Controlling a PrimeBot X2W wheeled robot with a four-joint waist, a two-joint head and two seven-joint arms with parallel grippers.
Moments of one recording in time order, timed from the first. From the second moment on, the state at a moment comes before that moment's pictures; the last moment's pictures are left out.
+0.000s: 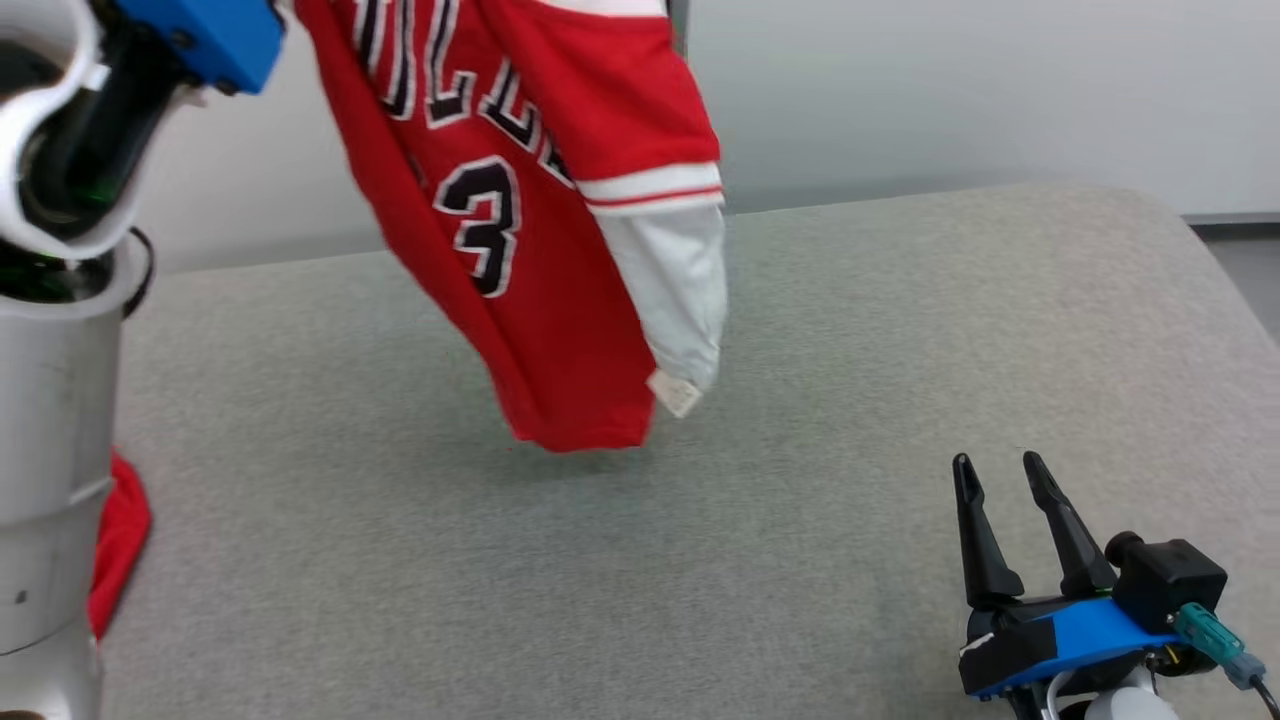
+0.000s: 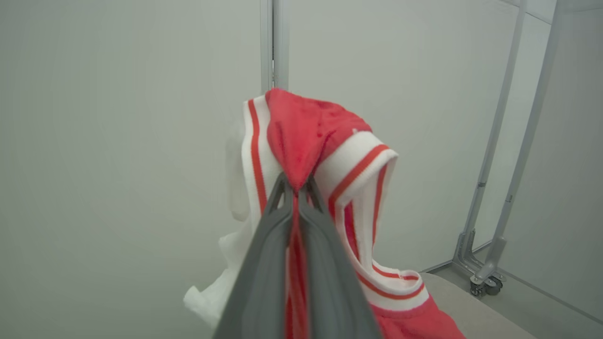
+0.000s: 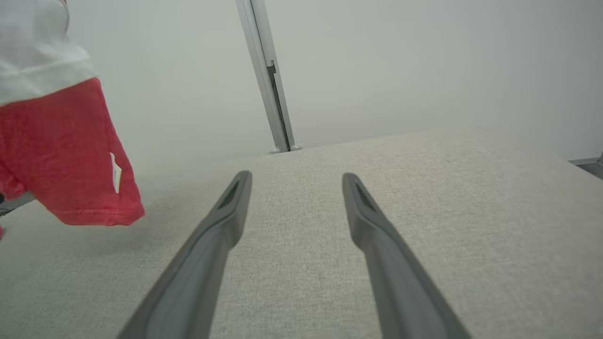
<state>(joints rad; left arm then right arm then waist) -1.01 0.38 -0.28 0.01 -0.70 0.01 0.60 -0.10 -0.05 0.01 0.27 0.23 0.13 -0.25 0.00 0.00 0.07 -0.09</state>
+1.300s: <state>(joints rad) -0.28 0.17 -0.42 0.42 -0.65 -0.08 -0.24 -0.07 -0.05 -0.01 0.25 0.22 0.13 -0.25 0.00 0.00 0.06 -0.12</state>
